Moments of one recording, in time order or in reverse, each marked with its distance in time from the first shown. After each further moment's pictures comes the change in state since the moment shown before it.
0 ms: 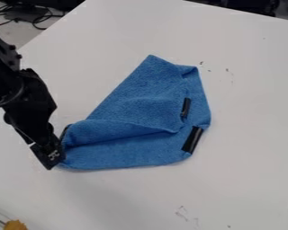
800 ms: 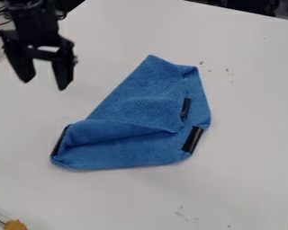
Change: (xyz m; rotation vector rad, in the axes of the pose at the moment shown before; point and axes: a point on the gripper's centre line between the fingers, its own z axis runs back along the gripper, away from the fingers) arm 0.072 0.057 0.036 0.052 0.162 0.493
